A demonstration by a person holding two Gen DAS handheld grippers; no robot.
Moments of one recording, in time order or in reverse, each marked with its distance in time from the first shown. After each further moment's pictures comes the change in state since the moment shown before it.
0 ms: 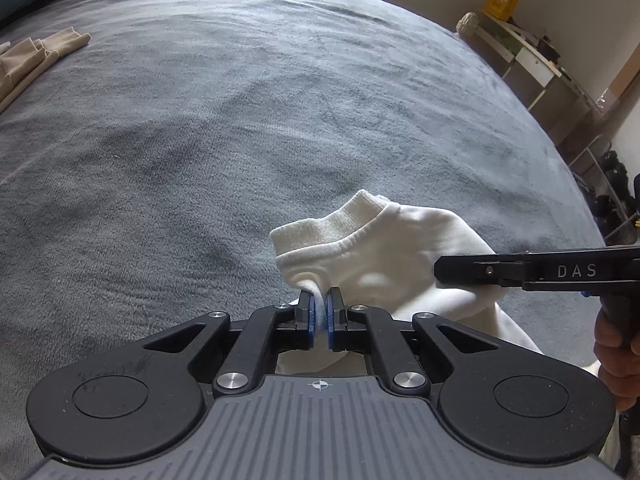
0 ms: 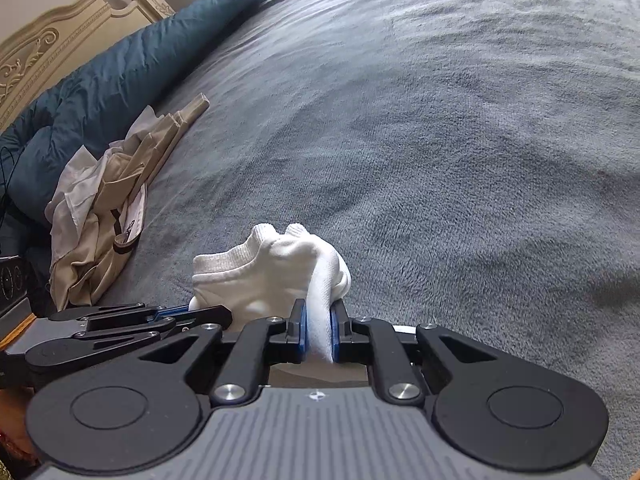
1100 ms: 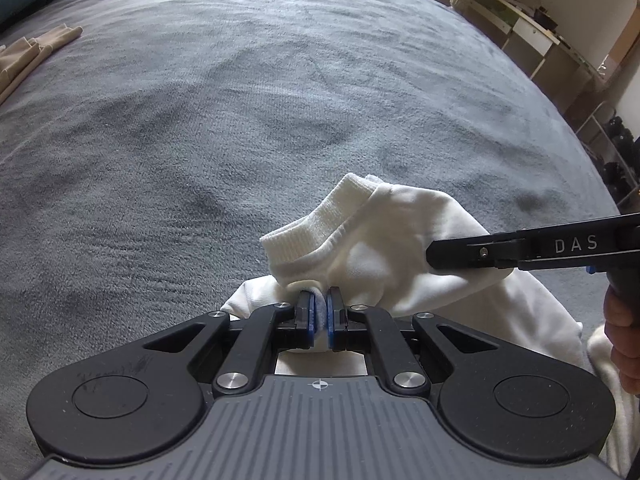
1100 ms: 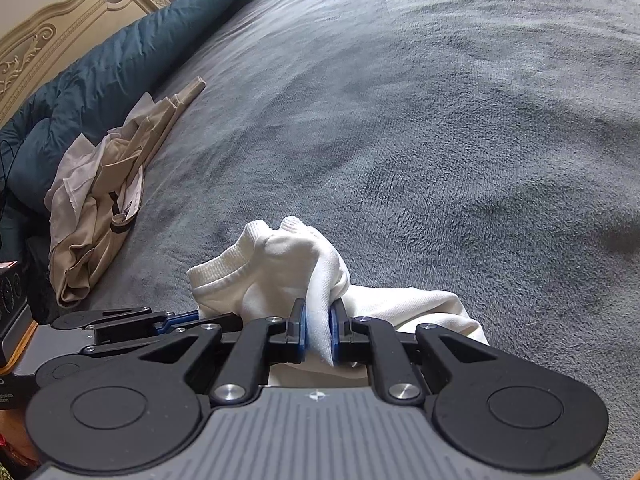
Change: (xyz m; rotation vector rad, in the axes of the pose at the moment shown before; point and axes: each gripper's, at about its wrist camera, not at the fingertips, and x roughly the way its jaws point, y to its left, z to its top) left arm 0.012 -0.013 -0.029 0.063 0.027 0.037; right arm 0.008 -0.009 -0.025 0.021 0.029 0.011
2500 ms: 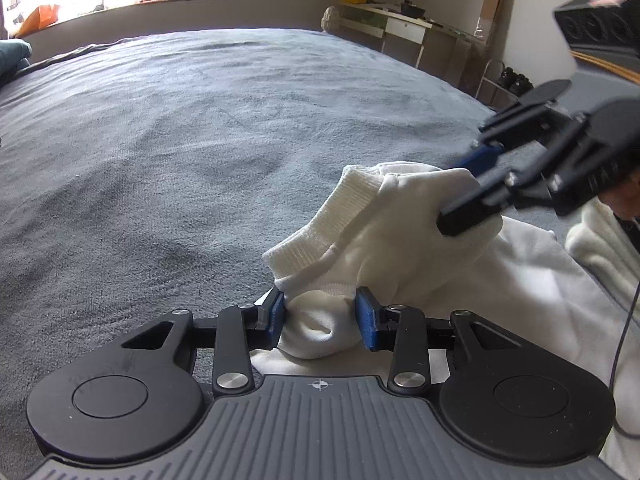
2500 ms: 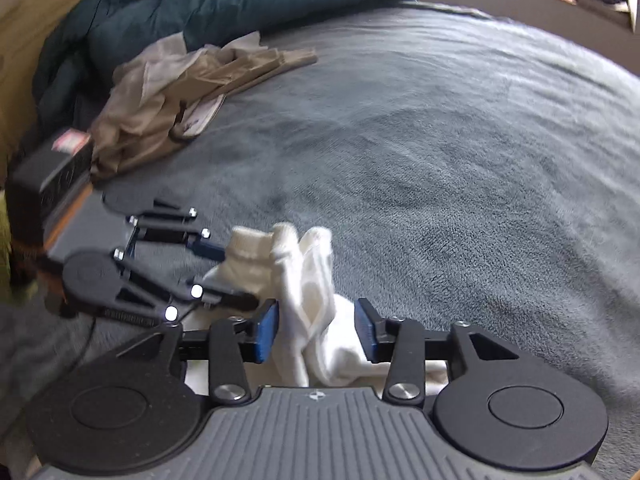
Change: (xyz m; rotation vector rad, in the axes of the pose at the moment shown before) left arm -0.001 0.024 -0.027 0.370 -0.168 -0.204; right arm -0.023 0.042 0.004 -0.502 0.021 0.017
